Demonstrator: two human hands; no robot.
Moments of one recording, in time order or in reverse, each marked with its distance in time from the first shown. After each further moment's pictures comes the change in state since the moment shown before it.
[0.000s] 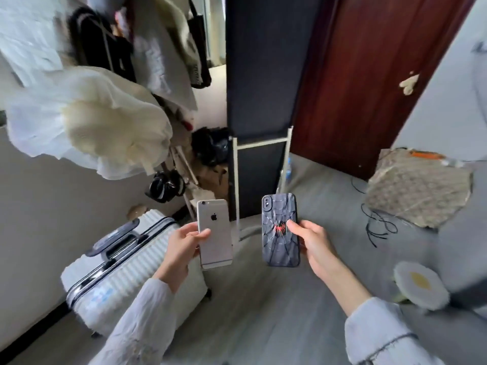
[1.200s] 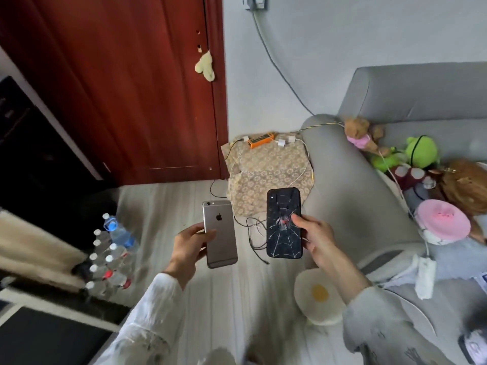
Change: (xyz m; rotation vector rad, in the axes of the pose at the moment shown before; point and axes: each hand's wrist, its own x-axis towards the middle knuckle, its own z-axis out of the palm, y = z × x) left_hand 0.468 0.058 0.777 0.202 -0.657 -0.260; right_hand 0.495 -0.197 -0.556 0.277 0.780 0.040
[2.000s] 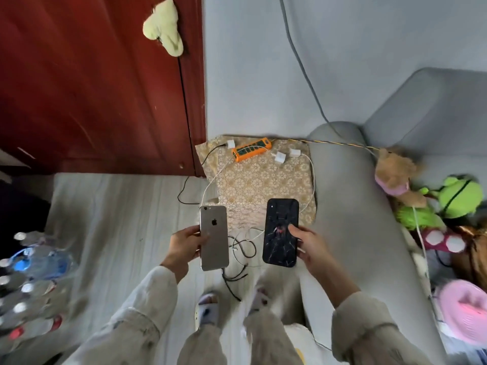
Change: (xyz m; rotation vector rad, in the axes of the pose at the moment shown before) left_hand 0.398 0.082 0.138 0.041 0.051 -0.279; right_hand 0.401 -0.103 0.047 -0.131 0.094 0.303
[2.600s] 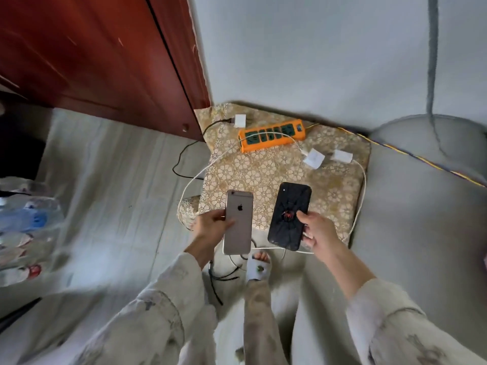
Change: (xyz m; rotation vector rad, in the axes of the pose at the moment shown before) left_hand 0.260 -0.004 0.178 0.050 0.234 -0.179; right_hand 0.350 -0.050 0.003 -0.247 -0.069 0.266
